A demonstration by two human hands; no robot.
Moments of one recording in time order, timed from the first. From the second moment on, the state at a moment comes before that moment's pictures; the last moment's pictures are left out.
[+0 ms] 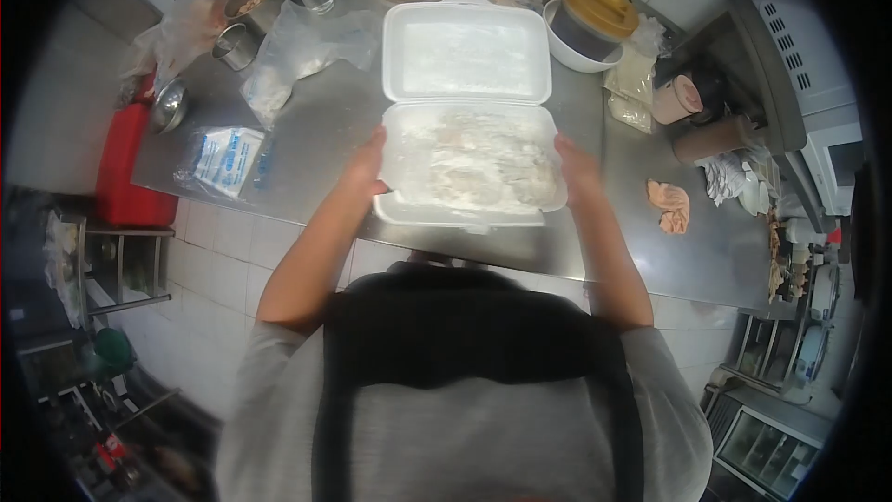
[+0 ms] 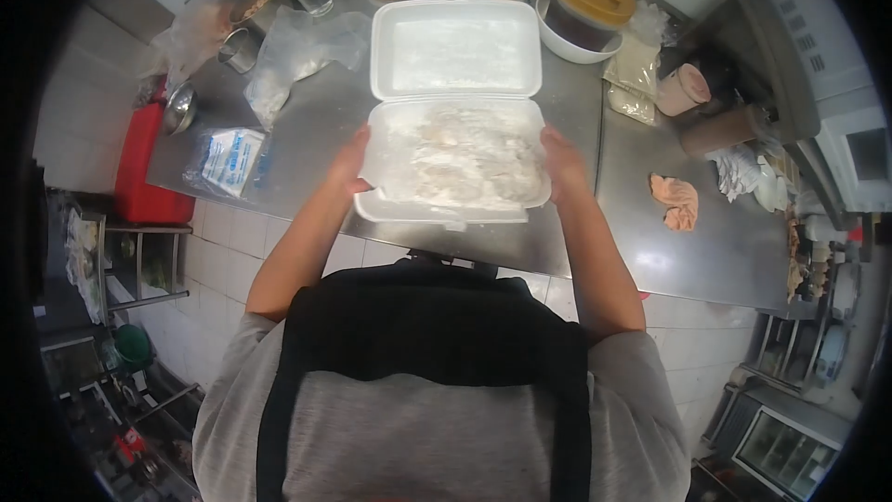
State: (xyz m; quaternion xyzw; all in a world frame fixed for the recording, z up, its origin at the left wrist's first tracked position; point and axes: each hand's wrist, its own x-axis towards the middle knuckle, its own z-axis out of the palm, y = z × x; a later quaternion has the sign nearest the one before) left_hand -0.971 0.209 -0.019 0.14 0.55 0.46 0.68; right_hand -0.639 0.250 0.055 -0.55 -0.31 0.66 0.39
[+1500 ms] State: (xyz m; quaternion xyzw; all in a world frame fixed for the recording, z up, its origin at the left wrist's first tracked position) left_hand -0.950 0.198 0.011 0.25 0.58 0.54 0.56; right_hand -0.641 0.259 0.014 -0.58 -0.44 0.55 0.41
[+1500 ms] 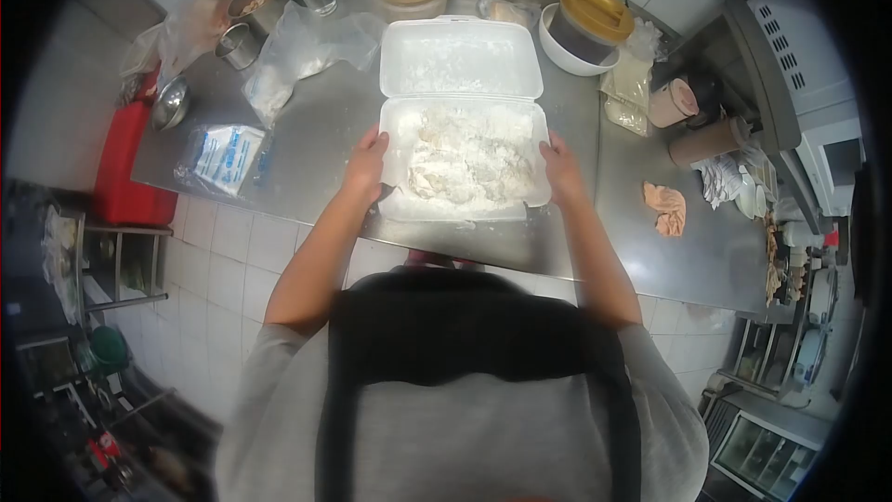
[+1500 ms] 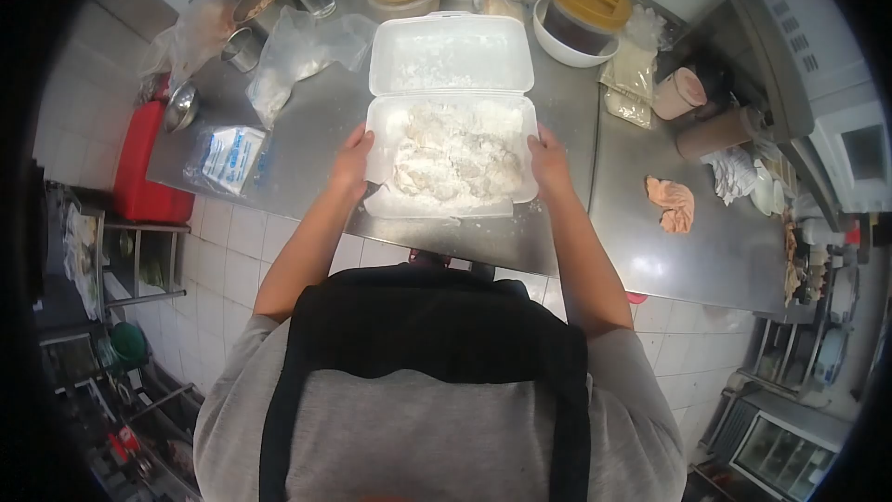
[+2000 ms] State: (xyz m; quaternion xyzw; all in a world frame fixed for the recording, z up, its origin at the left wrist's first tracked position) left_hand -0.913 0.143 0.012 0.65 0.69 0.31 0.12; right_hand -0.651 0.229 0.022 -0.50 -0.80 0.18 0.29
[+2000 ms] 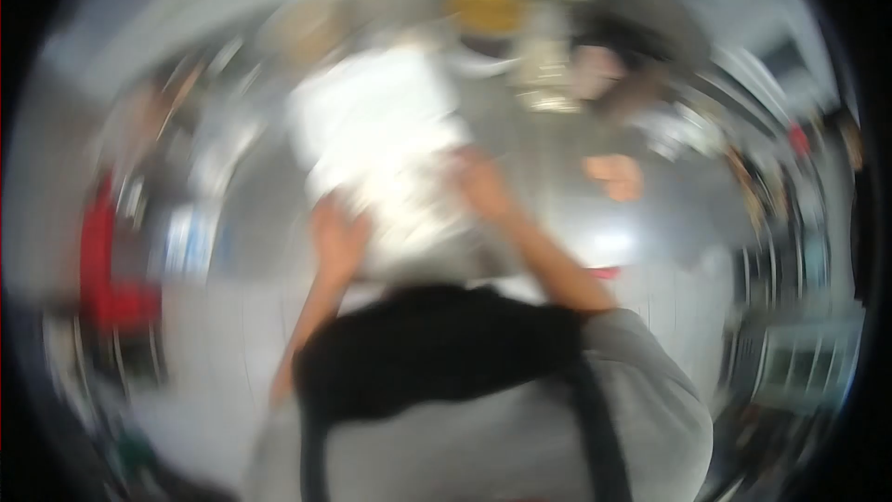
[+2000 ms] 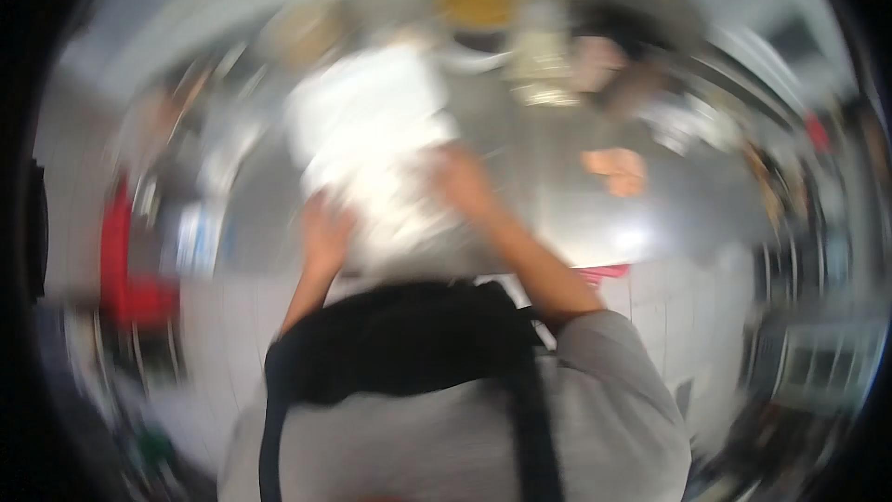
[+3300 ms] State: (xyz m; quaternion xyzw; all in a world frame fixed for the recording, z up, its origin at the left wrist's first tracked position) left_hand -0.943 0.149 -0.004 0.64 0.65 0.39 0.13; right_hand -0.653 0.284 0.042 -0.61 -0.73 0.21 0.22
